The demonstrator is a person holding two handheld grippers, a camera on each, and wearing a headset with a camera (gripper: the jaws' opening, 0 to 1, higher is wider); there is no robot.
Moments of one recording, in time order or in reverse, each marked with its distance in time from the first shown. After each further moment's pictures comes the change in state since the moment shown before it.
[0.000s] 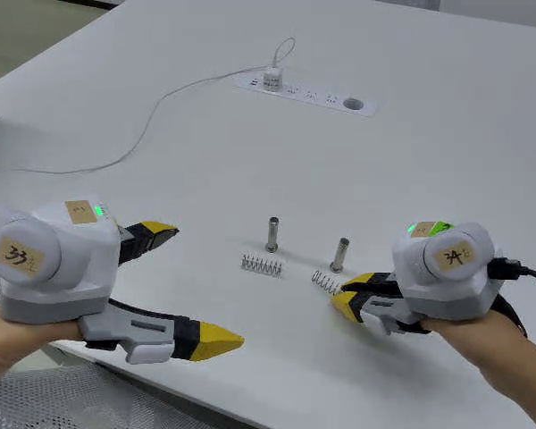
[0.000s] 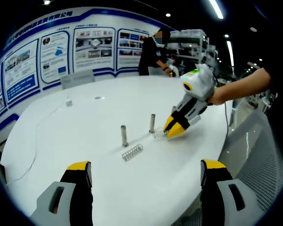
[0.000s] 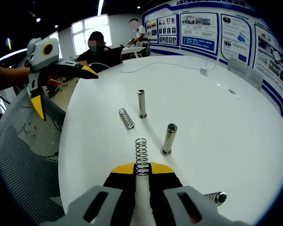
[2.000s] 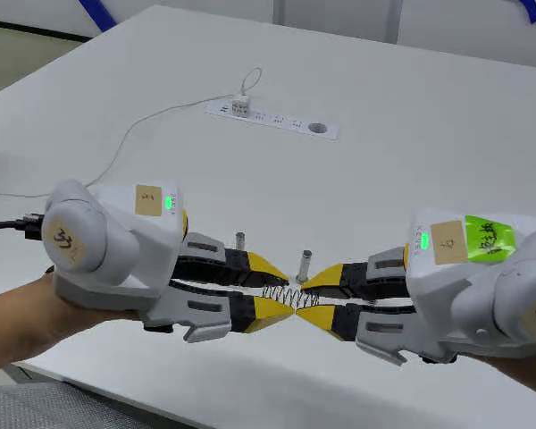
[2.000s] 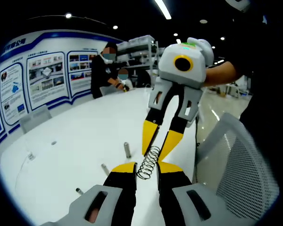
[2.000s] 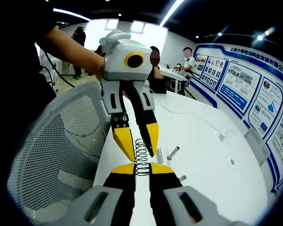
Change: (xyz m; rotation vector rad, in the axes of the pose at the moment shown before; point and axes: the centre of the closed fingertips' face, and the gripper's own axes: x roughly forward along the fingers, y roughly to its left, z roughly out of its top) left arm 0.035 -0.100 0.076 0.287 -0.103 -0.349; right arm -0.091 0.081 0.063 -0.506 -0.154 0.139
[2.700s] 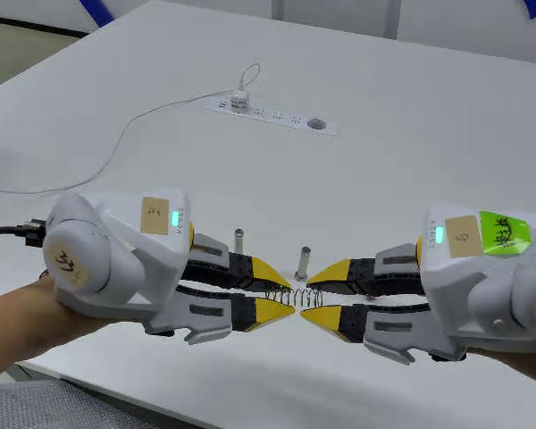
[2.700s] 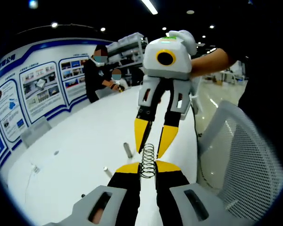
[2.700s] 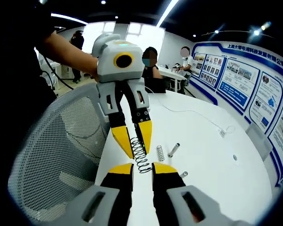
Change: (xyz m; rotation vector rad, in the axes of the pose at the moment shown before) left arm 0.002 -0.003 -0.004 0.122 0.023 -0.004; right arm -0.002 -0.004 -0.010 0.048 -0.003 0.010
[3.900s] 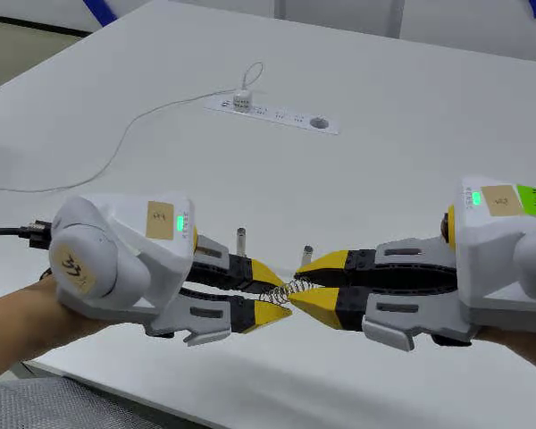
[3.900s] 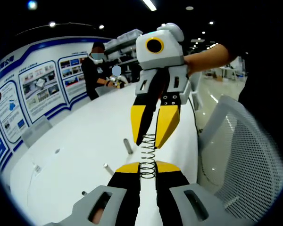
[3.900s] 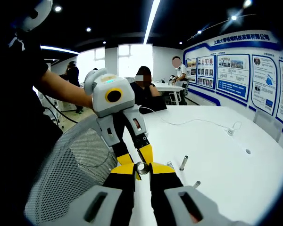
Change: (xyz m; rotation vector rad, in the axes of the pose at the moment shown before) left arm 0.001 -0.002 -0.007 0.016 0.039 0.008; right arm -0.006 0.004 0.037 0.210 -0.211 0.064
